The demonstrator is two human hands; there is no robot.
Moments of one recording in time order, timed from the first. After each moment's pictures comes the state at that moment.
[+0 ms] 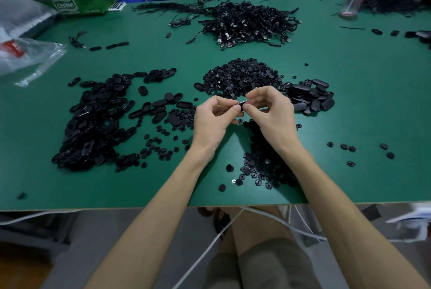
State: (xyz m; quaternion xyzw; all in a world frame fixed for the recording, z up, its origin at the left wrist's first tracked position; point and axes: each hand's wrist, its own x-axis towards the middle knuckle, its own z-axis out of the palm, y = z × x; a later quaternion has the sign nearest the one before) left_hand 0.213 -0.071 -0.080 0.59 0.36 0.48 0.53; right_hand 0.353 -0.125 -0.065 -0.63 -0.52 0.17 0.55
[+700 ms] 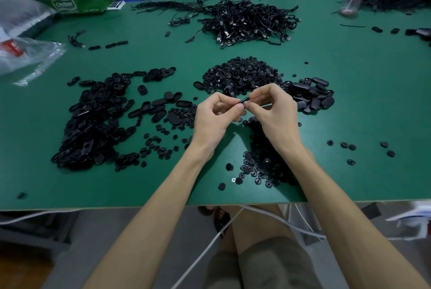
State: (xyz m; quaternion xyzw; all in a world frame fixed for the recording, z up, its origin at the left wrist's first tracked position) left_hand 0.212 -0.072 -0.079 0.61 0.33 0.47 0.55; right_hand 0.356 -0.127 -0.066 -0.64 -0.51 0.13 0.56
